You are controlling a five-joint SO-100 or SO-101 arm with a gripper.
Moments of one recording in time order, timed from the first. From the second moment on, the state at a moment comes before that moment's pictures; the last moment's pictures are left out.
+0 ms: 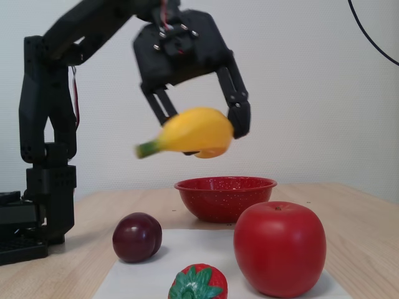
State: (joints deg) arm -15.9 92.6 52.3 107.3 12.0
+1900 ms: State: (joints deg) arm 33.8 89.9 79.4 52.2 -4.7
